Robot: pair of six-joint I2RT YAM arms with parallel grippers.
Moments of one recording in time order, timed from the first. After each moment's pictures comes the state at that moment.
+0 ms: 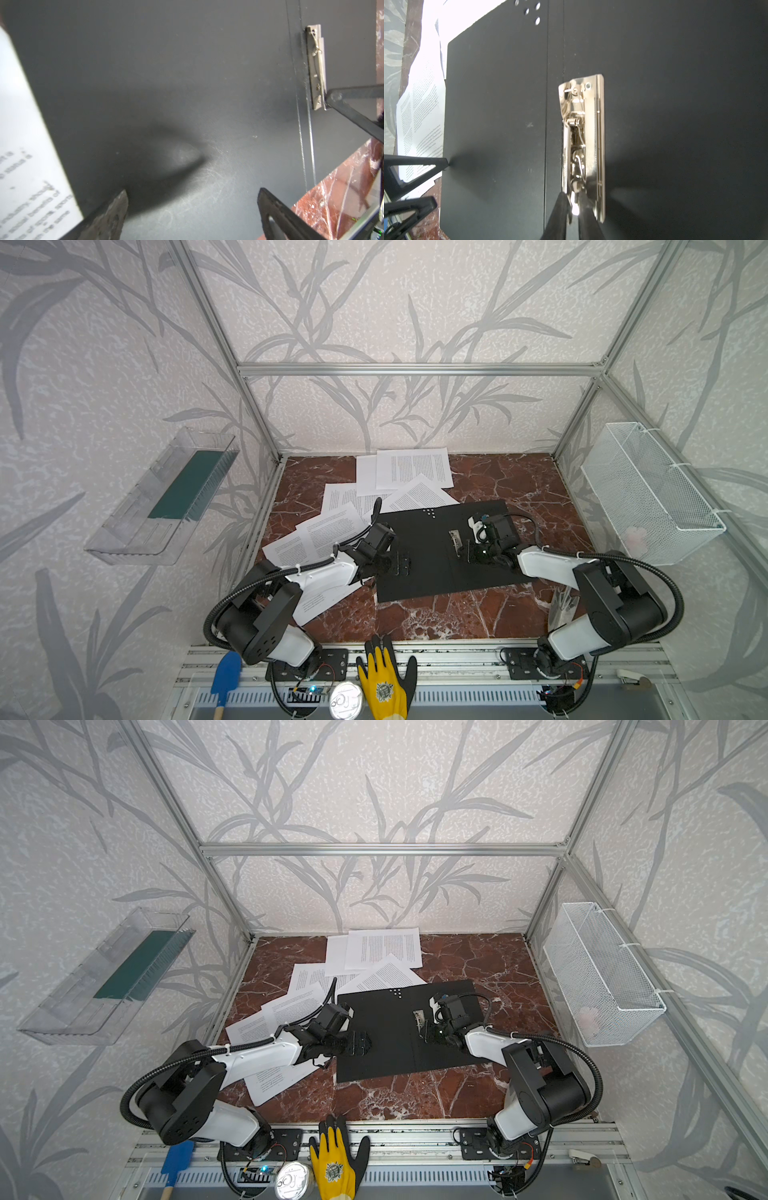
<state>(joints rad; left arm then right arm) -0.63 1.49 0.68 -0.22 0.12 -0.64 0.39 1.53 0.60 0.03 -0.31 0.49</state>
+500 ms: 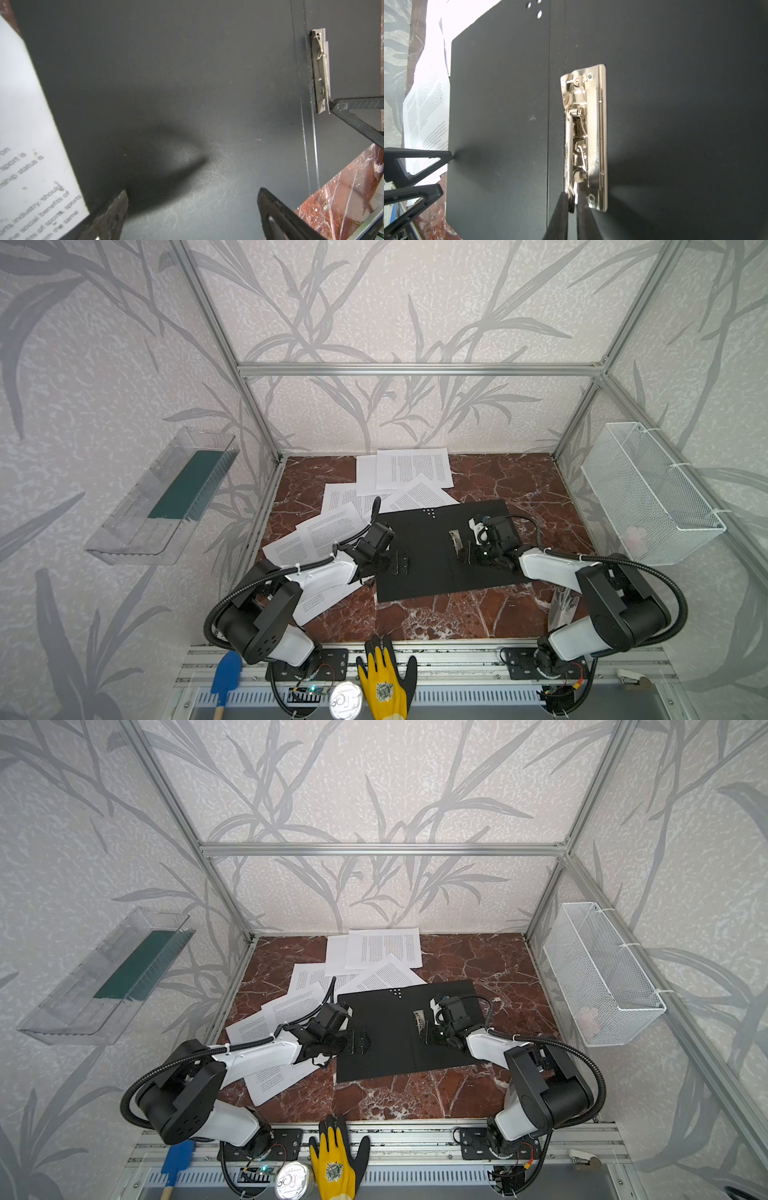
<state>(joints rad) -0.62 1.49 0.68 -0.22 0.12 -0.64 0.39 1.52 0.59 0.03 -0.33 0.51</state>
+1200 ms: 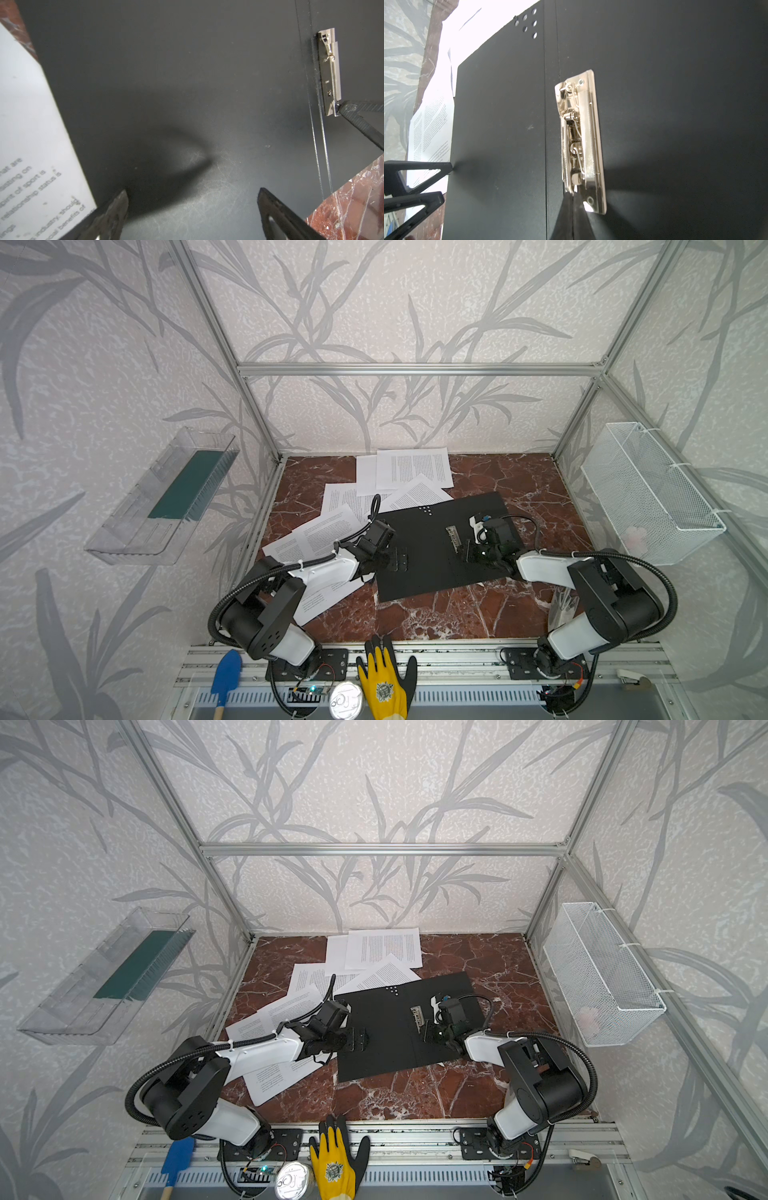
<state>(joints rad) -0.61 1.52 0.71 -0.22 0.07 -0.64 0.40 1.57 0.55 0.20 -0.25 0.55</state>
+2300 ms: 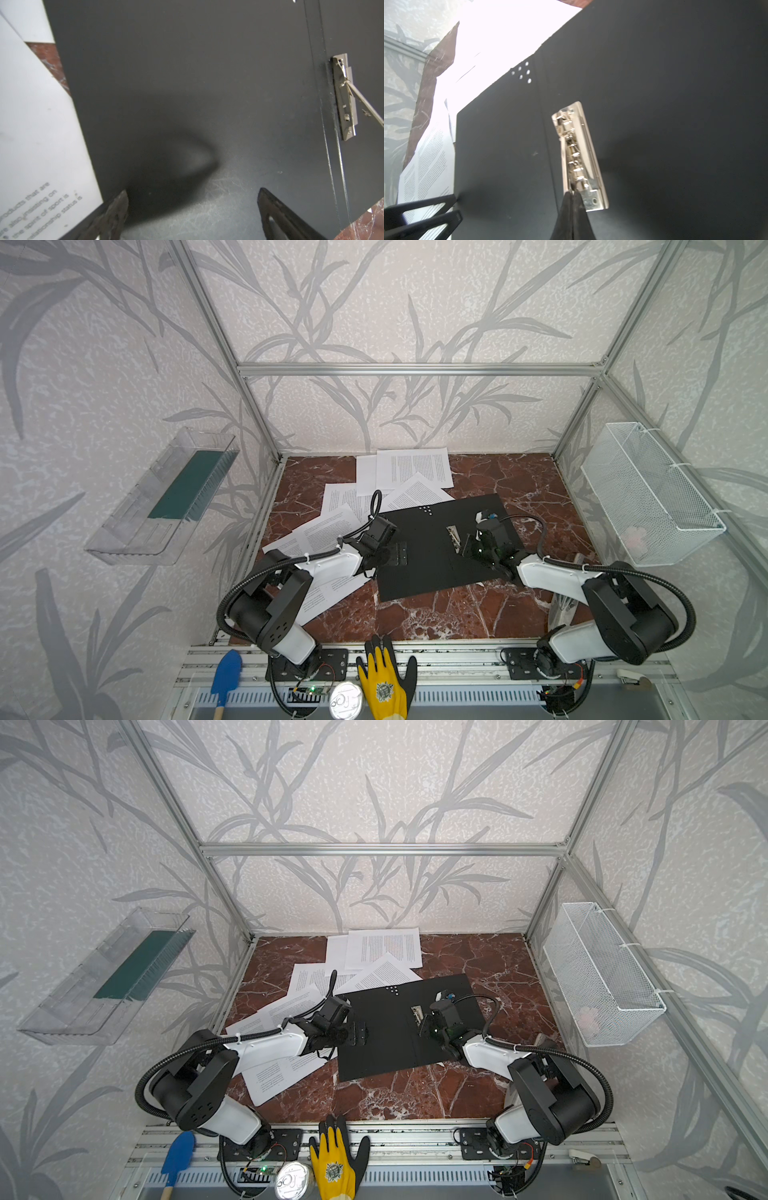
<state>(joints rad) -0.59 1.57 0.75 -0.21 0.01 -0.64 0.50 1.45 0.59 0.13 0.00 0.73</state>
